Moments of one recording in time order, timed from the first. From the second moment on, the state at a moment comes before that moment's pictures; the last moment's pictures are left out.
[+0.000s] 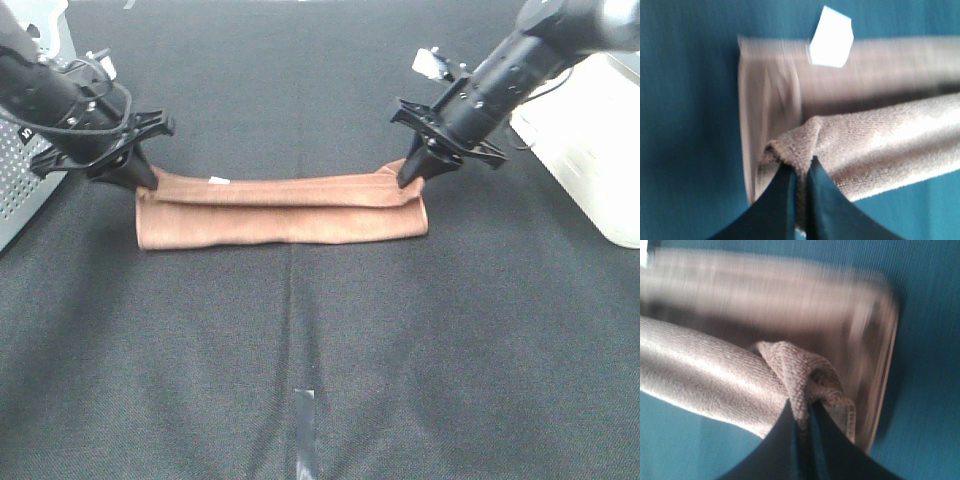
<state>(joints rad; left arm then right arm) -0.10 2.11 -1.47 -0.54 0.65 0.15 0.14 2.37 -1.88 0.64 1.02 -0.29</state>
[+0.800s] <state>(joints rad) -0.10 2.17 -1.50 -0.48 0.63 0.13 0.14 2.45 -1.94 0.59 1.02 -0.20</state>
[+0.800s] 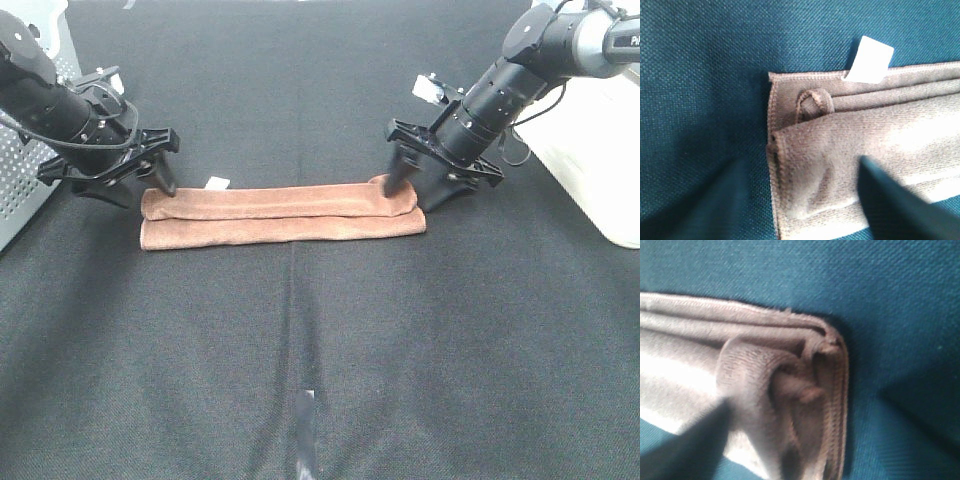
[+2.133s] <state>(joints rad) -0.13 2.27 -1.50 -0.59 0.58 0.15 0.14 2.38 -1.94 0.50 1.02 -0.20</state>
